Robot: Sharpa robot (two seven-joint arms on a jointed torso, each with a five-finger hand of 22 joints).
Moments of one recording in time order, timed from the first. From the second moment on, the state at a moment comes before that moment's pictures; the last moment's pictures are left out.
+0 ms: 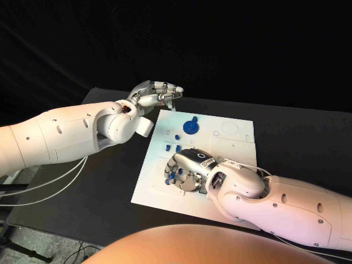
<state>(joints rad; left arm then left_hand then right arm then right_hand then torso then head) 1.12 -0.86 0.00 1.42 -0.12 -0.16 0.38 1.37 -0.18 0.55 0.02 0.29 0.85 0.20 0.29 0.24 0.76 0.14 0.66 0.12 1.02 0.06 1.12 0.35 0.17 0.81 0.15 0.99 0.57 1.01 -0.51 -0.16 1.65 -1.59 -0.34 -0.18 1.47 -0.21 0.60 0.11 0.05 1.12 0.12 0.21 0.37 1.24 0.12 0.13 0.09 1.47 -0.02 1.44 1.17 0.11 1.39 0.08 1.02 1.31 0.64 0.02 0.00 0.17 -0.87</state>
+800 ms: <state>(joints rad) 1.12 -0.86 0.00 1.42 -0.14 -0.16 0.37 1.37 -0.18 0.55 0.02 0.29 0.85 0.20 0.29 0.24 0.76 0.14 0.66 0.12 1.02 0.06 1.12 0.35 0.17 0.82 0.16 0.99 0.57 1.00 -0.49 -0.16 1.64 -1.64 -0.32 -0.20 1.36 -0.27 0.56 0.09 0.13 1.03 0.15 0.18 0.36 1.25 0.08 0.11 0.11 1.47 -0.01 1.44 1.16 0.12 1.37 0.09 0.98 1.31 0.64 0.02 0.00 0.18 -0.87</state>
